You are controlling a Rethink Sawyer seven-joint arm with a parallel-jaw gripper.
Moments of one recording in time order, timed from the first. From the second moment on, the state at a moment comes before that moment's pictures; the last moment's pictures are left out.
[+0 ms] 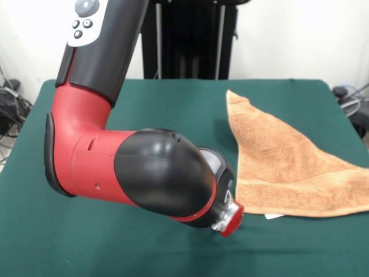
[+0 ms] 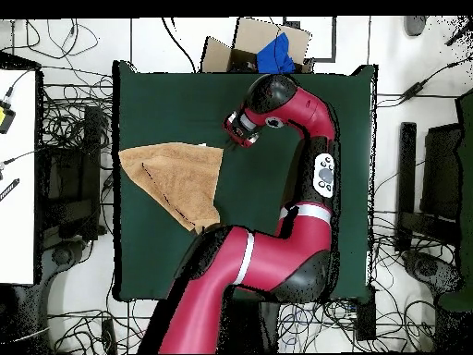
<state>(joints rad) -0.28 0.21 0.08 0.39 0.21 1.50 2.09</state>
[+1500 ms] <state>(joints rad) -0.39 0.26 0.15 0.09 0.02 1.16 1.53</state>
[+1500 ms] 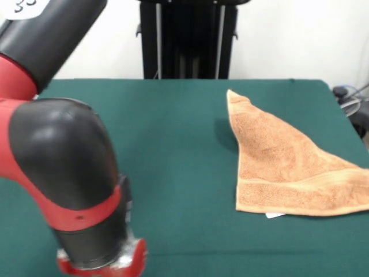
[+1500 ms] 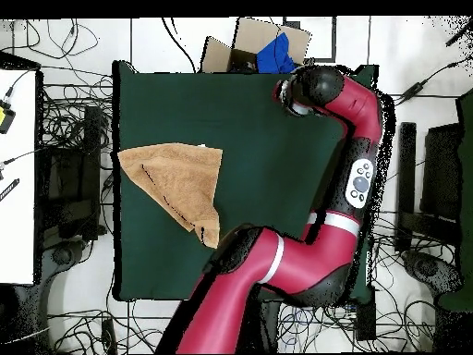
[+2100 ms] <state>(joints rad) -0.41 0.20 0.12 0.13 -0.03 1.00 1.53</state>
